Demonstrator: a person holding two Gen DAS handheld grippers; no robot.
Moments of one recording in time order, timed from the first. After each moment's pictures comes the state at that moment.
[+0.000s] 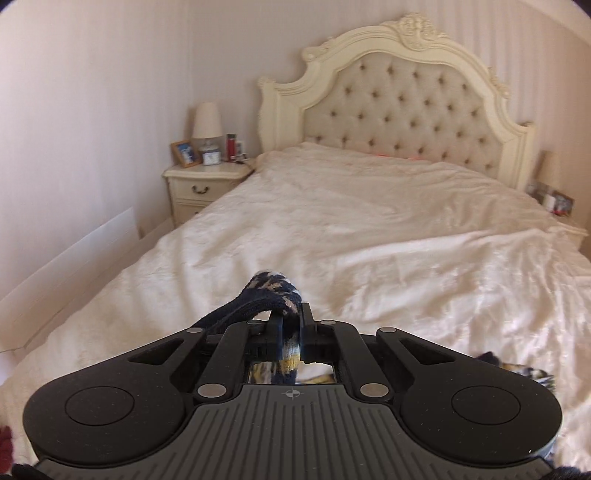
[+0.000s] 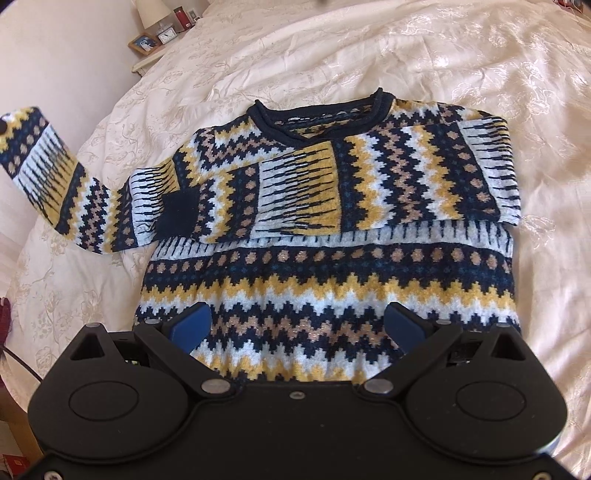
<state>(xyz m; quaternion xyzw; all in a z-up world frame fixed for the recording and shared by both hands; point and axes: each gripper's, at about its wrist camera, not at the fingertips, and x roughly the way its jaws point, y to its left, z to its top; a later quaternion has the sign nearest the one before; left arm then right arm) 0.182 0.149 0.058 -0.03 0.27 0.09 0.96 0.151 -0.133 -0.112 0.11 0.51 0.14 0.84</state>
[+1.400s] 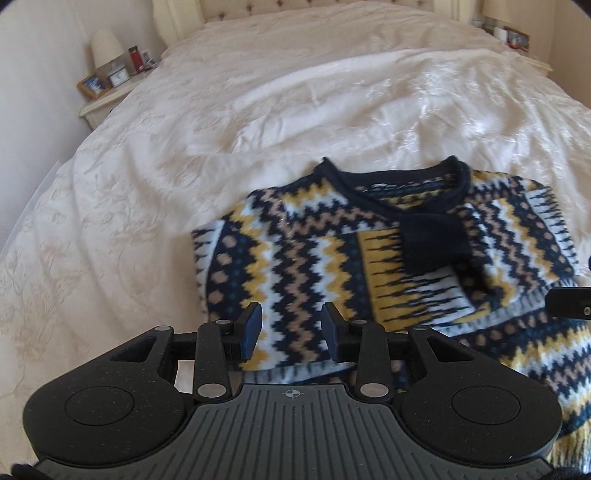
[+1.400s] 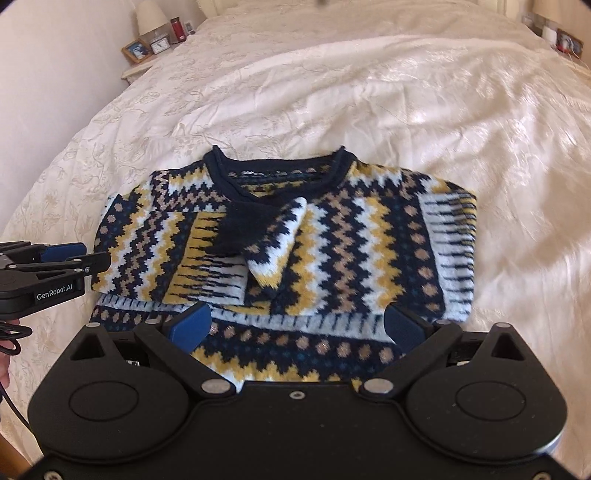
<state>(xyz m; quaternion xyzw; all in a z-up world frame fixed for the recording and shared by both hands) 0.213 0.071 -0.093 0.08 0.47 0.03 0.88 0.214 -0.132 -0.104 0.03 0.47 0.13 0.87</state>
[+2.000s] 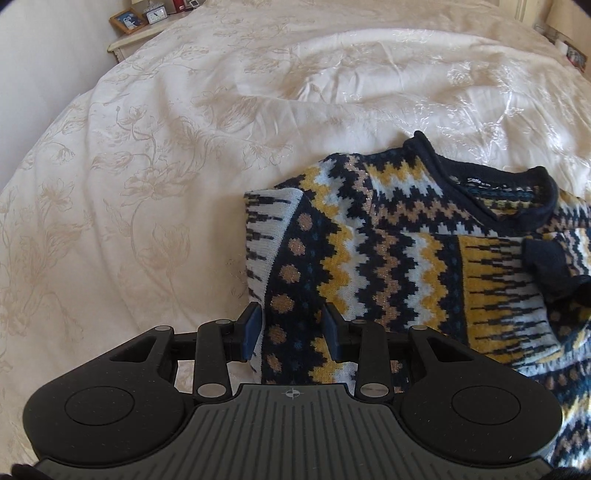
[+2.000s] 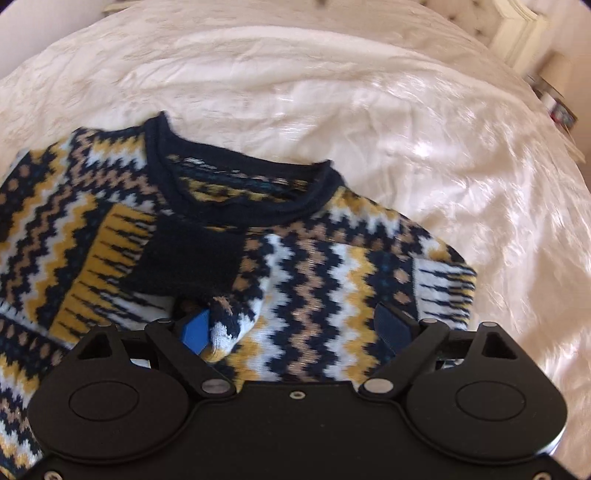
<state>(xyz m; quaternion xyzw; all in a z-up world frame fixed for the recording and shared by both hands) 0.259 0.128 -0.128 0.02 0.52 0.08 0.85 0.282 -0.136 -0.153 -0.07 0.49 0.02 0.87</state>
